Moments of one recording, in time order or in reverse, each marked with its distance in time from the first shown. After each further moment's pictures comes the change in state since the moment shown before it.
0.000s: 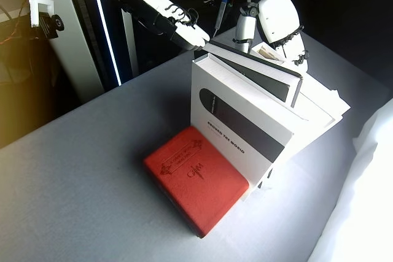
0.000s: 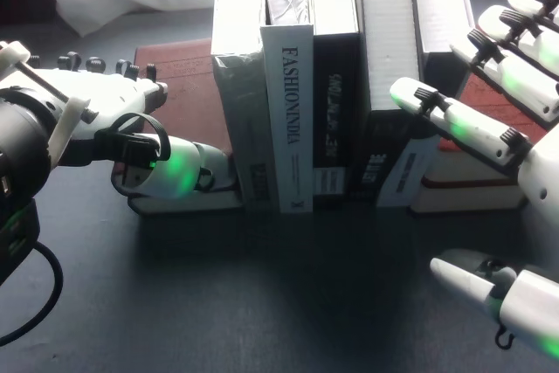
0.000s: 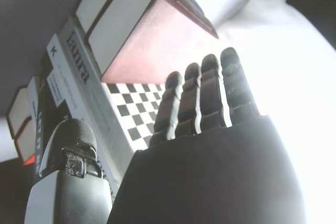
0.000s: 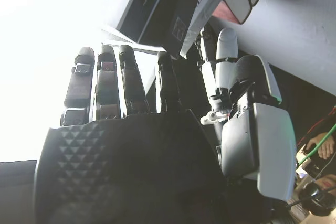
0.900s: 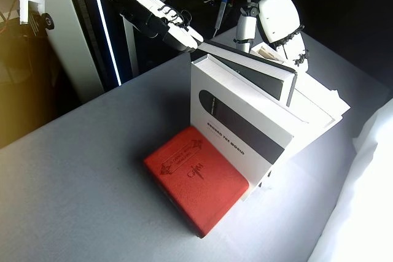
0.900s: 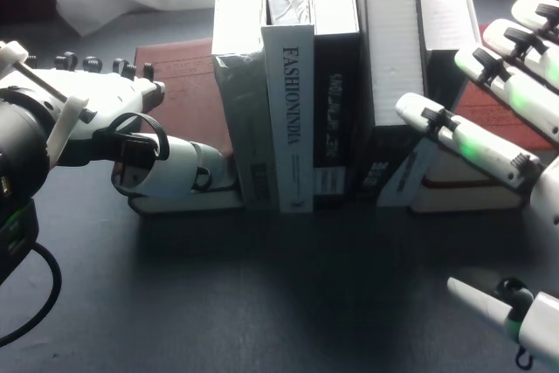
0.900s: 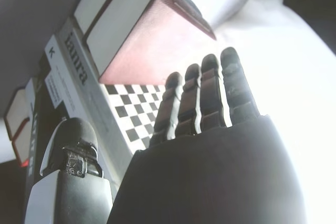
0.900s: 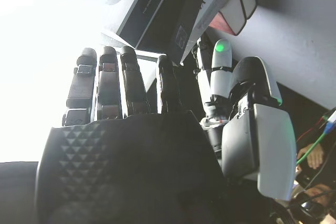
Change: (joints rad) left arm 0.000 0.000 -0.001 0.000 0.010 -0.001; right arm -0.072 0.026 -0.018 -0.018 0.008 -0.052
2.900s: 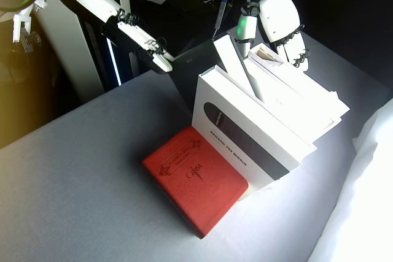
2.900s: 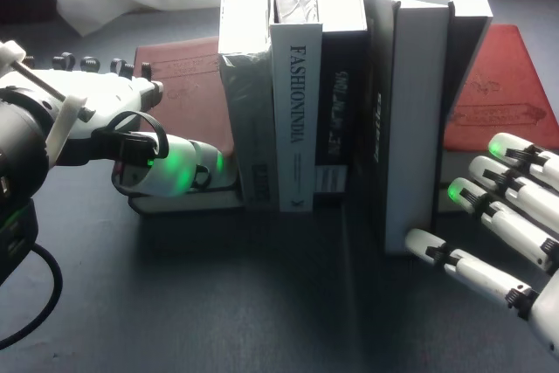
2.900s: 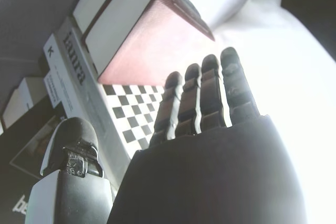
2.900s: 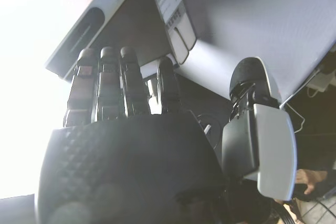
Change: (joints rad) left arm -0.002 0.000 -0.004 0.000 0.011 -0.013; right arm -0.372 -0.032 0.034 -0.253 -0.022 0.180
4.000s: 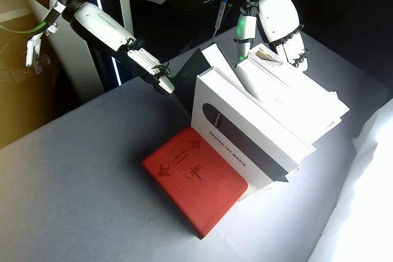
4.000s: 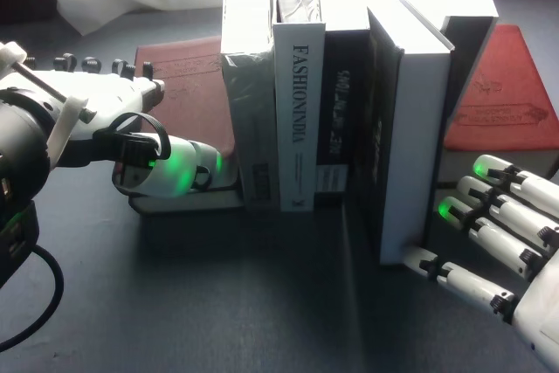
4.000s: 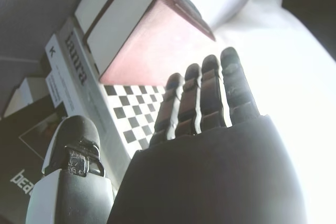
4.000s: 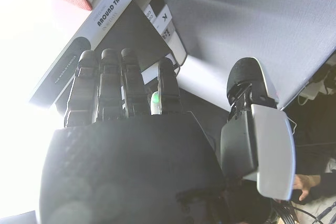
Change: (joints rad) left arm 0.000 0.000 -0.003 -0.002 0.000 -0.003; right arm -0.050 -0.072 0.087 -0.008 -0.026 0.021
